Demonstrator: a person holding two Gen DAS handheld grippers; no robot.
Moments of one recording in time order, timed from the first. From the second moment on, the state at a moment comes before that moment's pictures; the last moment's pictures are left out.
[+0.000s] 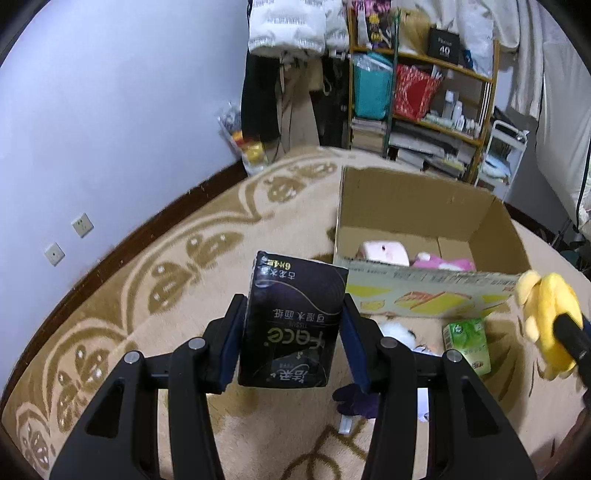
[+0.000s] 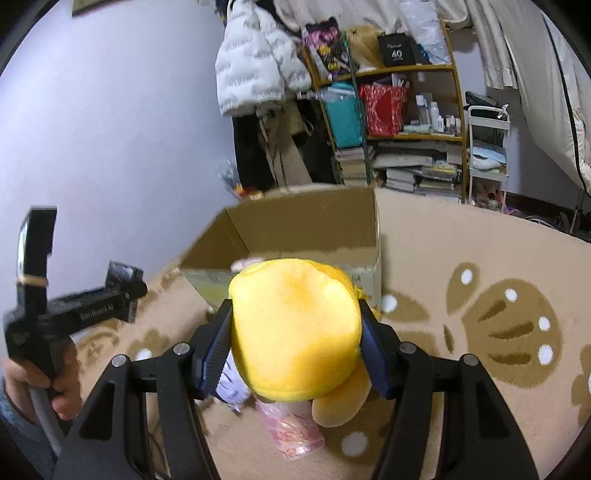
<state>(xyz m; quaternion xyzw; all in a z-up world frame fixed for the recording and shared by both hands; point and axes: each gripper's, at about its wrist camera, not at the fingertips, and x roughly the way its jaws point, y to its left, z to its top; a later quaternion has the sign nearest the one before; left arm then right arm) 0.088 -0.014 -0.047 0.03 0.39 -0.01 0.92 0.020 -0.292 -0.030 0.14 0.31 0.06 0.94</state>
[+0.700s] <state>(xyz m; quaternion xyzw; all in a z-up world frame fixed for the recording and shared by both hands) 0.089 -0.044 -0.007 0.03 0.30 -0.09 0.95 0.032 -0.301 0.002 0.13 0.21 0.03 0.97</state>
